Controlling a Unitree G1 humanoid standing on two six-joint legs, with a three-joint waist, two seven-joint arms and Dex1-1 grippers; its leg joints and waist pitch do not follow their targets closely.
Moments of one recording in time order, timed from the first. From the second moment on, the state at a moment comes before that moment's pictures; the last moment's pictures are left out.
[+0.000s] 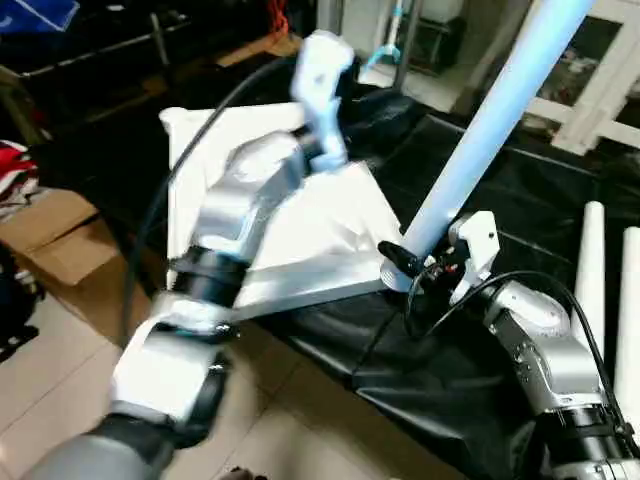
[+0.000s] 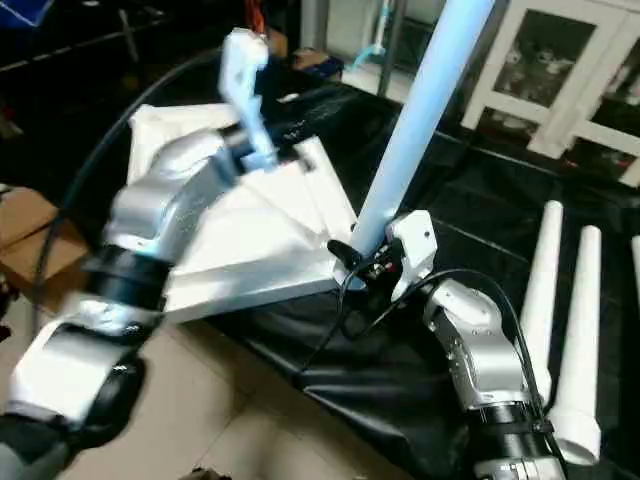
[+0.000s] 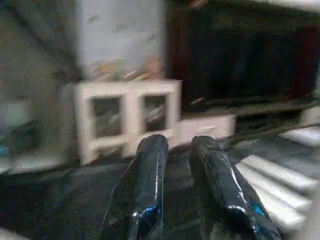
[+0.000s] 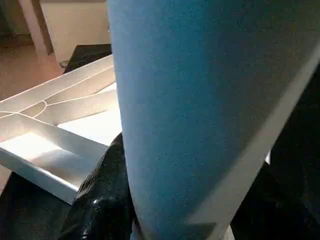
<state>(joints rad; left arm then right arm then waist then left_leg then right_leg) -0.95 0.14 -0.06 0.48 -0.31 0.21 -0.62 -0.31 -0.29 0.01 0.21 0.28 0.13 0.71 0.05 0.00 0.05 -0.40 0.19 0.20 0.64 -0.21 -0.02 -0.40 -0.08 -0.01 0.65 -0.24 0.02</state>
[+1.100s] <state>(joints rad) -0.60 0.27 -0.34 0.62 0.02 -0.04 -0.82 -0.38 -0.36 -0.07 0.33 0.26 0.06 0.66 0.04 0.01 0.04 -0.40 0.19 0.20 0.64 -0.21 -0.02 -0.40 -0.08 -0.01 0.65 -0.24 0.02</state>
